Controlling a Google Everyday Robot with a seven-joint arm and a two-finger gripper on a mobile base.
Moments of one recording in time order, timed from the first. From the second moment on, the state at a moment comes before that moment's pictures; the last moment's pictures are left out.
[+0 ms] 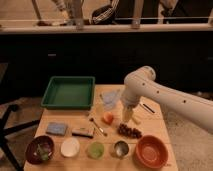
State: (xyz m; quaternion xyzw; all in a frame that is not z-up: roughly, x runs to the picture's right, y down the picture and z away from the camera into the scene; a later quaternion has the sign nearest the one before) arm 0.099 0.112 0.759 -0.30 -0.10 -0.01 0.95
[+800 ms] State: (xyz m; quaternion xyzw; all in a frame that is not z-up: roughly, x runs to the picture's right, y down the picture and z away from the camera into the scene) arm 0.073 0.129 0.805 -0.34 -0.16 -0.11 0.92
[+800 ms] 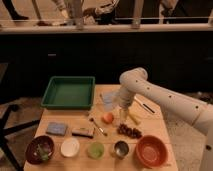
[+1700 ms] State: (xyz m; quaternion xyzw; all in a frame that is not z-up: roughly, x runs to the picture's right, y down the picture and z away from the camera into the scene) arm 0.051 0.141 0.832 -0.34 -0.18 -0.07 0.92
